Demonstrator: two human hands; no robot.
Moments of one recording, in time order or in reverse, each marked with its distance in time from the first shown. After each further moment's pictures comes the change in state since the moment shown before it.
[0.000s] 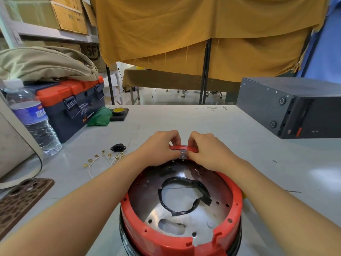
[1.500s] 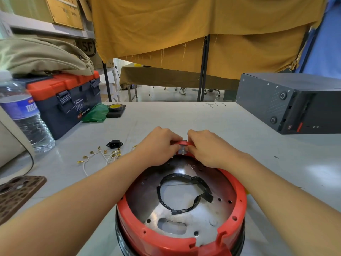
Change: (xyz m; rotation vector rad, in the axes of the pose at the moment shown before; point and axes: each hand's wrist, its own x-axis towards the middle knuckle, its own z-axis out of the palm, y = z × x) left_hand -0.006 0.007 0.005 0.132 0.022 0.027; right_hand 0.005 0.004 0.006 -0.166 -0.084 -0.037
